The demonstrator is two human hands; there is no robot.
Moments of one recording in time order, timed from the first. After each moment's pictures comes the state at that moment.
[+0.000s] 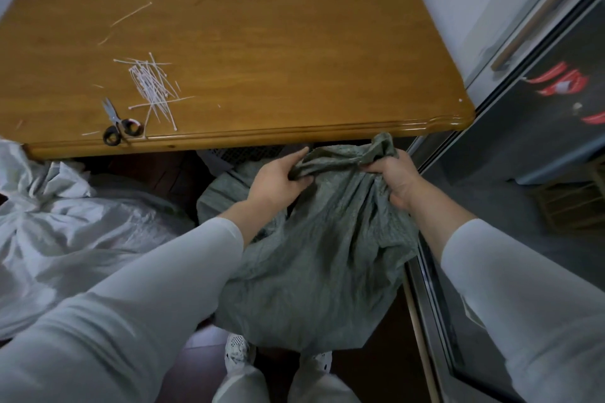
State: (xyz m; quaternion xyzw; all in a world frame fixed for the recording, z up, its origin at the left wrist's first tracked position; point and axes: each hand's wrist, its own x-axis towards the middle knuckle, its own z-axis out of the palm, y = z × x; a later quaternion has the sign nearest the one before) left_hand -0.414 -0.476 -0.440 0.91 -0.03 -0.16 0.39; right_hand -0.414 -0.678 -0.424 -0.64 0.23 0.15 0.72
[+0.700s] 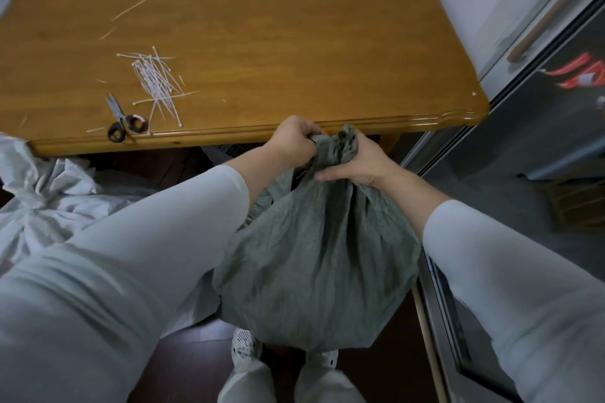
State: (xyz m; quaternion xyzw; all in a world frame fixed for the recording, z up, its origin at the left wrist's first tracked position) left_hand -0.367 -0.492 -0.398 0.89 -0.01 -0.23 0.41; right_hand -0.385 -0.642 -0.430 -0.82 0.07 0.24 0.51
